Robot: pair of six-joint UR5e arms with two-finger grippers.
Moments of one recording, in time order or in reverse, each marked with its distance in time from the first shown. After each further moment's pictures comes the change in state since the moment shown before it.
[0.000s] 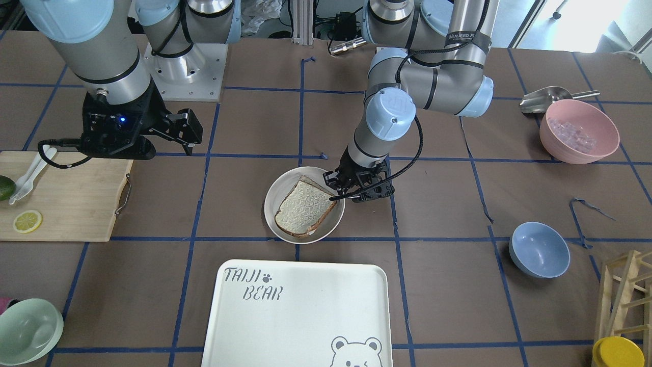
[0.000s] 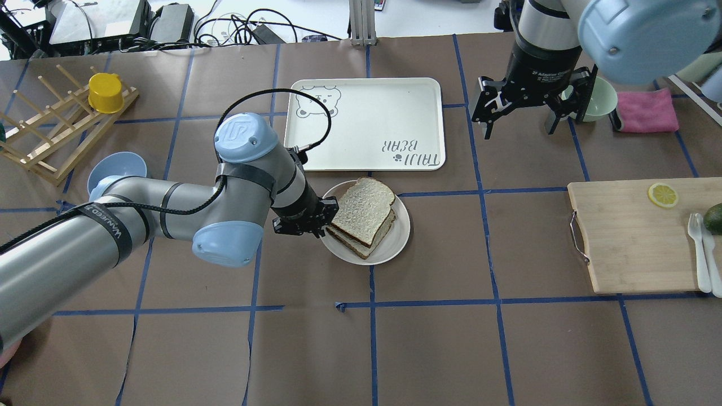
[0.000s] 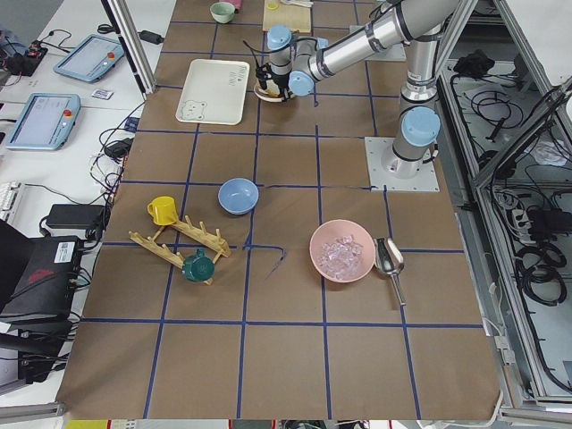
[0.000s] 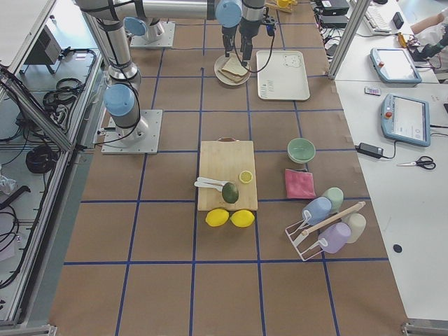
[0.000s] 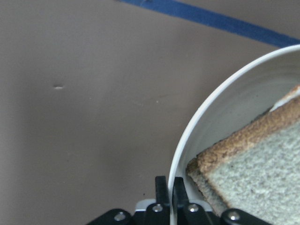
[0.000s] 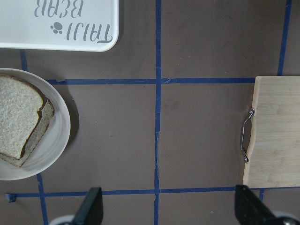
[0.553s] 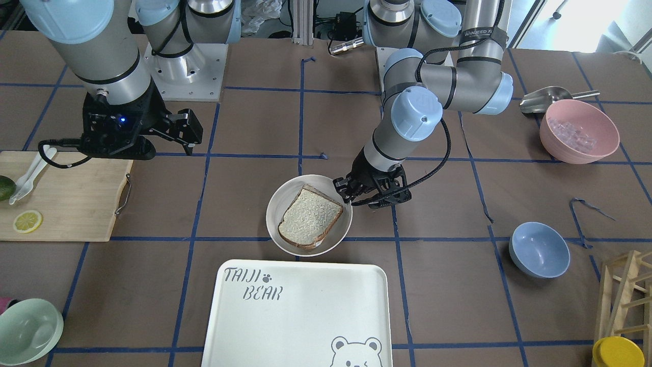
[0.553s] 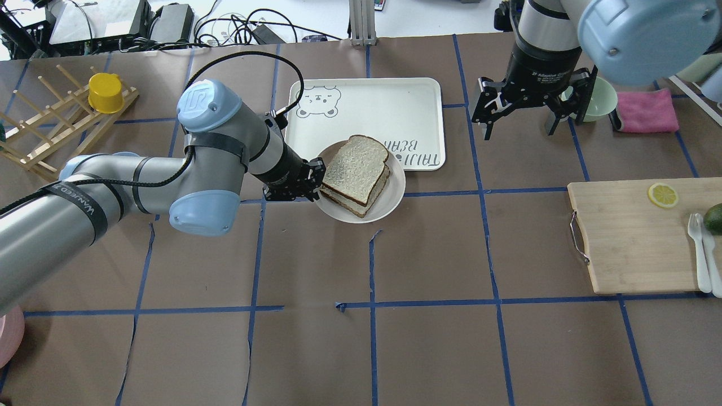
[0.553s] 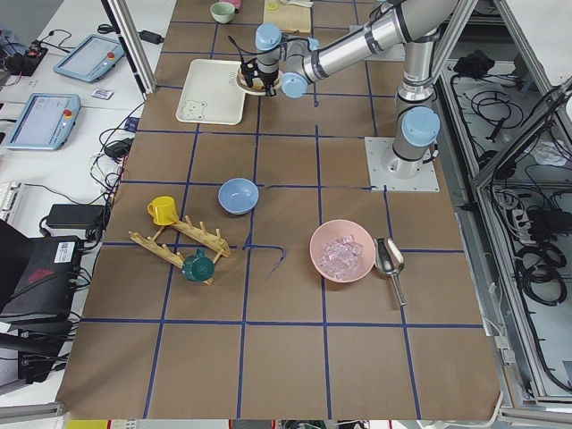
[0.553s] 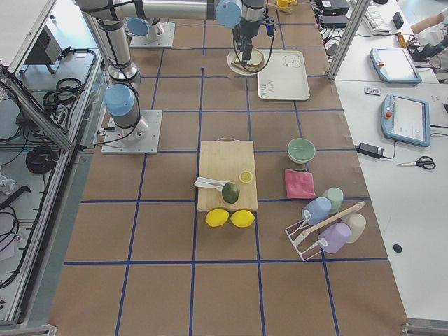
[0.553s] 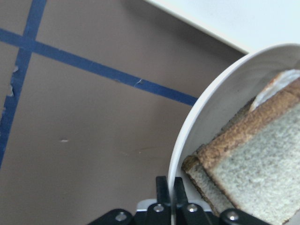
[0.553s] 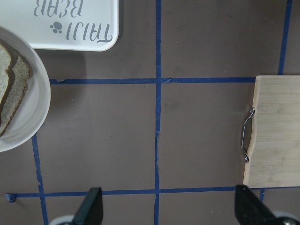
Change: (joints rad) left arm 0.066 -0.033 0.105 0.030 -0.085 0.022; right arm 0.000 0.000 0.002 -0.001 0.001 0.001
